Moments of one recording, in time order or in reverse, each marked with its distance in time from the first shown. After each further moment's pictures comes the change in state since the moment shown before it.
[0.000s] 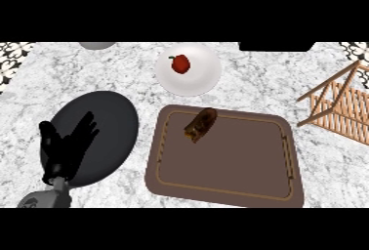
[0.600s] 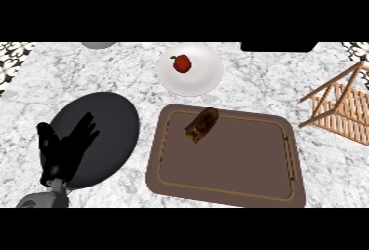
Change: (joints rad) left arm 0.012 -0.001 0.010 -0.014 -0.002 -0.020 0.007; right arm -0.177 0.016 0.237 0.340 0.209 -0.096 -0.301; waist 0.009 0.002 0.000
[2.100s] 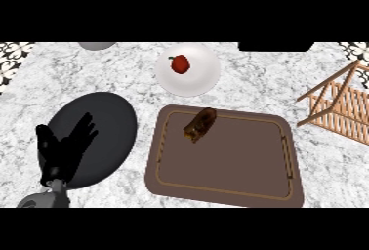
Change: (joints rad) left arm 0.000 -0.016 0.026 0.016 -0.019 -0.020 -0.034; right arm -0.356 0.025 -0.013 0.513 0.060 -0.088 -0.185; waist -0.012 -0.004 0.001
